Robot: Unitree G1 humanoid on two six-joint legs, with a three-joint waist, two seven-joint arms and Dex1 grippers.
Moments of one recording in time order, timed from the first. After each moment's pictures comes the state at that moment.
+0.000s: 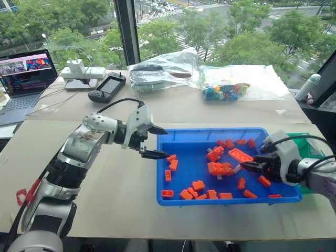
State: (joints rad) left arm -0.77 0.67 -0.24 -0.04 -0.35 0.57 -1.25; right arm -0.26 -0.96 -0.25 -0.47 0.62 1.23 0.55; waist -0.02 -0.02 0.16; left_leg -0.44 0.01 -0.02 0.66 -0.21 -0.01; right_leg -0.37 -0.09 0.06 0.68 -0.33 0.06
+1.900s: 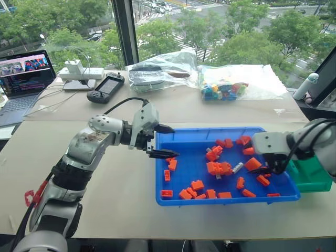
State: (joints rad) left arm -0.75 0.61 -0.21 -0.12 -0.40 0.65 -1.18; right arm -0.60 -1.11 0.31 0.11 0.00 0.04 1.40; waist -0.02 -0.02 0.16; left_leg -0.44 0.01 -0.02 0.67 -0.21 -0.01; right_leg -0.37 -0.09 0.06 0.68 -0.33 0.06
